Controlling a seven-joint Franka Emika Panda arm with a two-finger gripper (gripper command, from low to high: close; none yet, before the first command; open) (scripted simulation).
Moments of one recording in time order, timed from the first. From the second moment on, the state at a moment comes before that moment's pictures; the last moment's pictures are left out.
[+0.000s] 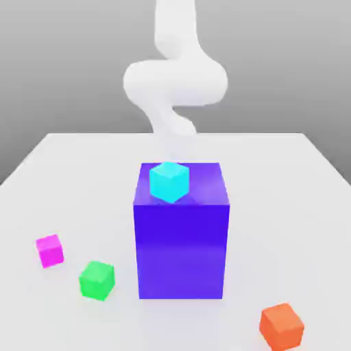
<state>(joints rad) -0.06 -0.71 -0.02 -2.35 -0.03 2.35 0.84</state>
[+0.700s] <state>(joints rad) -0.51 0.06 -0.29 -2.76 0.06 2.84 0.96</state>
